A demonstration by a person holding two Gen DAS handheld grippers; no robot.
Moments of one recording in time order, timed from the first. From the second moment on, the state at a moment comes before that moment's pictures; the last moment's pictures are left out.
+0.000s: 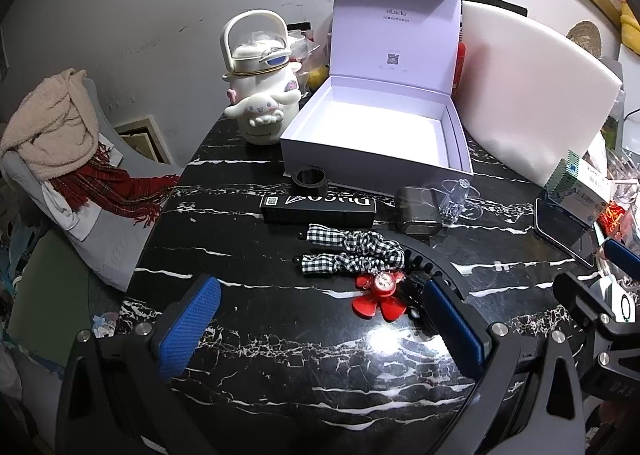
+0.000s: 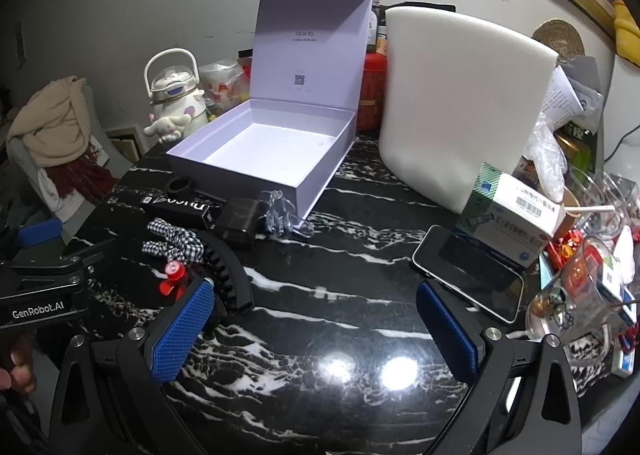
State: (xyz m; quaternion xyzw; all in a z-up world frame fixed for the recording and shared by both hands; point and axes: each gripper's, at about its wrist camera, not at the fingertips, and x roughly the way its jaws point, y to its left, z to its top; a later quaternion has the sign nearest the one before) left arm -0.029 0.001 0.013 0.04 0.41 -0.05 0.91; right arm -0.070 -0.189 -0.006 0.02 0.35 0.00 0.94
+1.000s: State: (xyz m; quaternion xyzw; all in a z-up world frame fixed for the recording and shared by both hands) left arm -0.028 0.021 -0.028 0.01 0.45 -0.08 0.89; right arm -0.061 -0.165 -0.052 0.03 0.38 0.11 0.92
